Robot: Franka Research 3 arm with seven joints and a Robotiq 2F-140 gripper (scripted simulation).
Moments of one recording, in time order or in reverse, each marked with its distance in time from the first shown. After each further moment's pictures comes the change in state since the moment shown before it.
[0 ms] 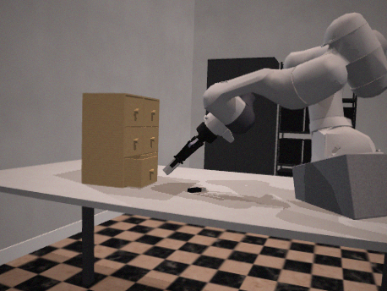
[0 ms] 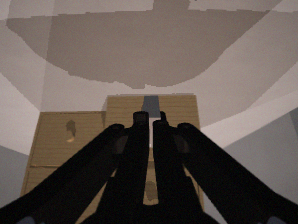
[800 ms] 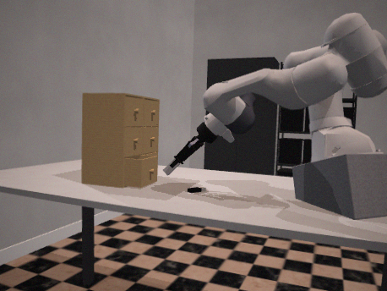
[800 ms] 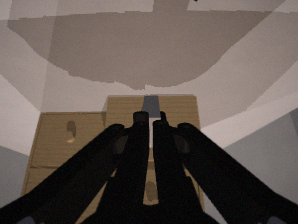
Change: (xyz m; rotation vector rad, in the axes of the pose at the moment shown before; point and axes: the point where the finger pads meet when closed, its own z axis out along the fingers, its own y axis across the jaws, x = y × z) arm 0.001 0.000 0.000 0.001 0.000 0.001
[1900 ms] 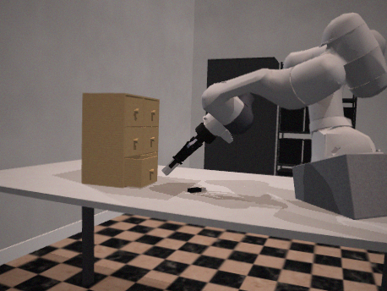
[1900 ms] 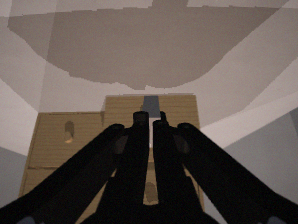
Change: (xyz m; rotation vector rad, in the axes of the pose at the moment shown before) arm -0.002 0.002 0.004 -0.002 0.000 0.003
